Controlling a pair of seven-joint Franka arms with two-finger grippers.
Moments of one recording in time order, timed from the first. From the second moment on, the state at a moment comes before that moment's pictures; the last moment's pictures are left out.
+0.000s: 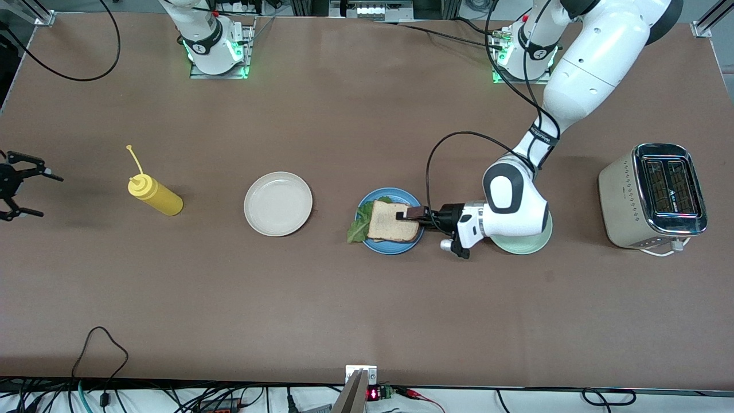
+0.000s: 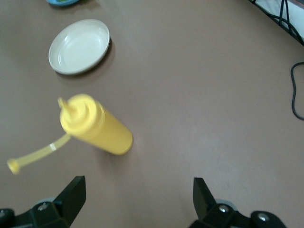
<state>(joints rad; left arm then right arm) -0.03 0.79 -0.38 -1.67 -1.10 2.28 0.65 -0.75 0.43 0.32 -1.55 0.36 1.76 -1.58</state>
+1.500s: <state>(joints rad) 0.14 0.44 -0.34 -1.67 -0.34 1.99 0.37 0.08 0.16 -0.06 -1.50 -0.04 1.55 -0.20</state>
